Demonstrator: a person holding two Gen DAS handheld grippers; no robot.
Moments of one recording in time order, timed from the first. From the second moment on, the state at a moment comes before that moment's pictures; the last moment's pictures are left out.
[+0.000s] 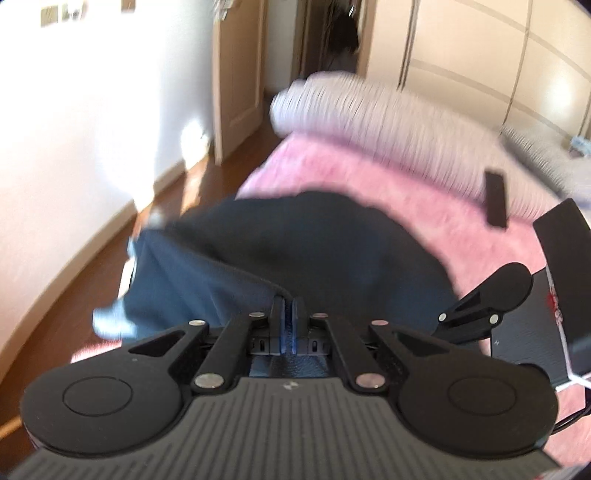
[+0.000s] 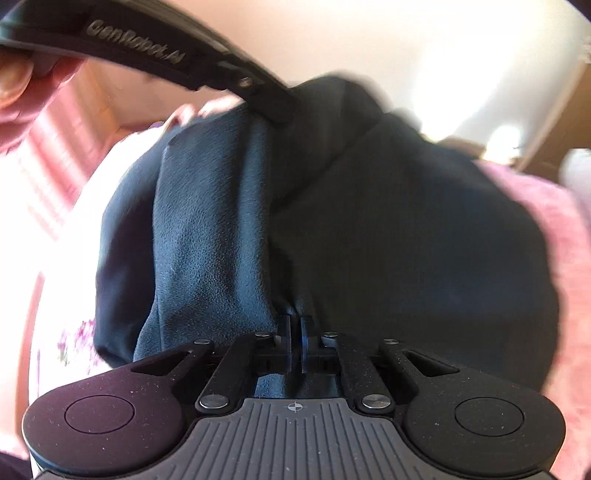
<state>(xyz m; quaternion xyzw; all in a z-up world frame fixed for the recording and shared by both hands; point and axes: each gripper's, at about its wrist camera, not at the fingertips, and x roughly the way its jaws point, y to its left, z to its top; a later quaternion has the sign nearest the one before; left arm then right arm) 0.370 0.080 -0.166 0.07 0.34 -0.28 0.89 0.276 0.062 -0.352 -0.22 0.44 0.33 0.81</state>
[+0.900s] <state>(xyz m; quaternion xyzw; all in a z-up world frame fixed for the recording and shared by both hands) -0.099 -0.233 -0.011 0.03 0.27 -0.73 0.62 -0.186 -0.317 -0.059 -0.14 0.34 -0.15 0.92</state>
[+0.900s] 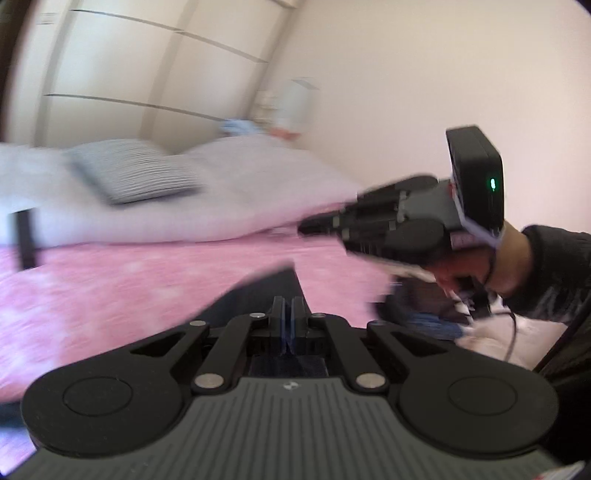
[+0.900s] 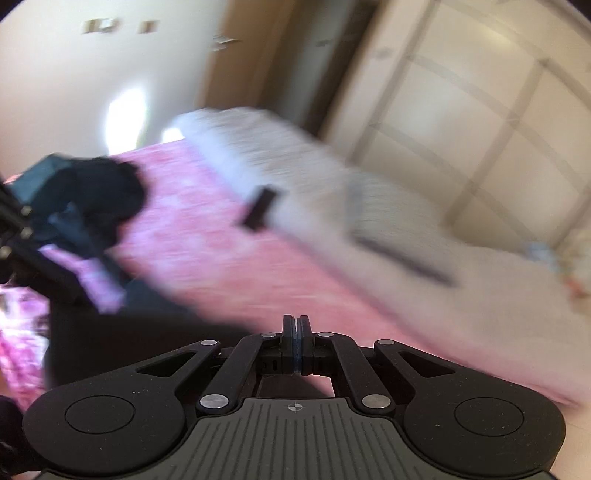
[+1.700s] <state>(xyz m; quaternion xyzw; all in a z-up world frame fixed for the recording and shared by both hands) -0.122 -0.303 -0.159 0.25 0.37 -0.68 0.58 -0.346 -0.396 -0.220 0.16 0.51 -0.29 0.79</state>
